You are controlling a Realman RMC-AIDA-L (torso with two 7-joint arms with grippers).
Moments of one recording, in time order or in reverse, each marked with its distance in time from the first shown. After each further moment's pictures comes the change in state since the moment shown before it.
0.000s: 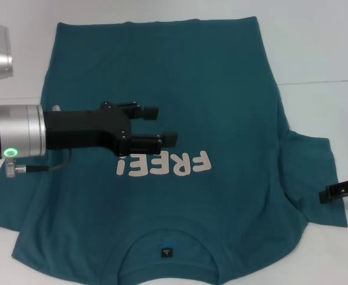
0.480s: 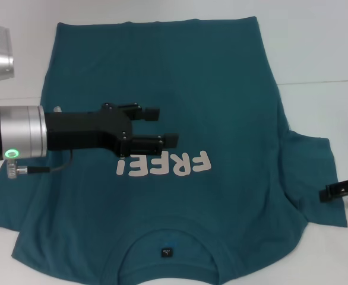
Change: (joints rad) left arm -0.001 -0.001 0.000 0.007 -0.002 0.000 -0.002; right arm -0.002 0.000 0.006 0.009 0.003 0.015 0.001
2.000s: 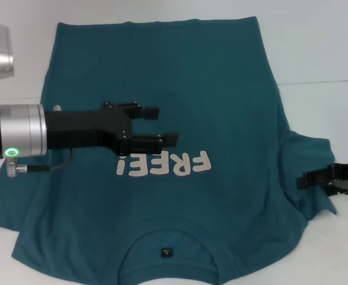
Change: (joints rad) left arm -0.004 0.003 0.000 0.002 0.000 -0.002 0.006; right arm 0.038 0.014 -0.001 0.064 0.064 0.065 -0.007
